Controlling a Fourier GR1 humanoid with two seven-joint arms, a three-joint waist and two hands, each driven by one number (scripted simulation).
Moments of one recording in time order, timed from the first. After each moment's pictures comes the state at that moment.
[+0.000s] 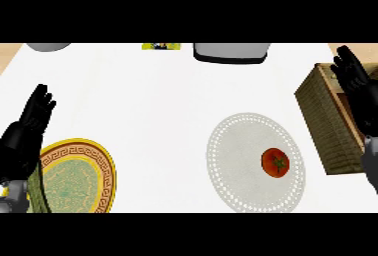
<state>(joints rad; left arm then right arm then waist) -0.06 0.50 -0.08 -1.63 0.21 0.27 0.08 -0.33 -0.49 0.00 -1.44 -0.17 -0.06 0.08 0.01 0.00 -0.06</state>
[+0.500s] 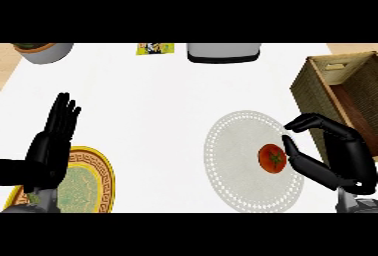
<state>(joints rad) -0.02 0.34 -0.13 -1.67 0.25 0.31 0.00 -0.05 -0.34 0.13 -1.75 -0.06 -0.11 -0.27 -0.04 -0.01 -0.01</state>
